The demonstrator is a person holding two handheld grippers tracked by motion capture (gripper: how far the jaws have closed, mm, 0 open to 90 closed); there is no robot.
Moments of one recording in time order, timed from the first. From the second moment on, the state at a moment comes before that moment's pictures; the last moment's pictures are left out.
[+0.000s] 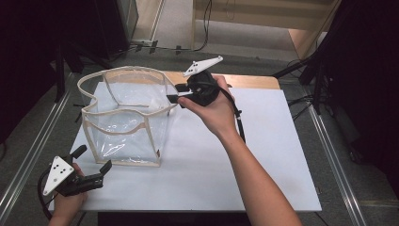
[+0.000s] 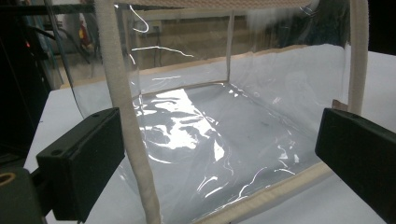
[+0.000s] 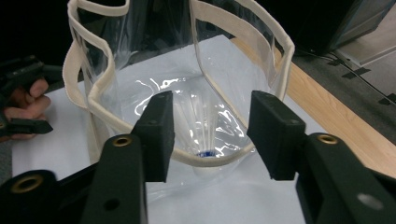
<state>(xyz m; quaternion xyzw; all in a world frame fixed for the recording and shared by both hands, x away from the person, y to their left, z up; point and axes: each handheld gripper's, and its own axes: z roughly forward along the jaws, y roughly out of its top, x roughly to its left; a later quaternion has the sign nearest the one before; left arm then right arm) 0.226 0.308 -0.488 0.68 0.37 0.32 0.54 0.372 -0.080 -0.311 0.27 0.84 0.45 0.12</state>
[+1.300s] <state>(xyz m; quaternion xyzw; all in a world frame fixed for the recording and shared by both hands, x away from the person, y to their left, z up) 0.225 0.308 -0.488 0.69 0.36 0.33 0.54 0.335 -0.159 -0.334 0.28 0.81 0.50 0.15</state>
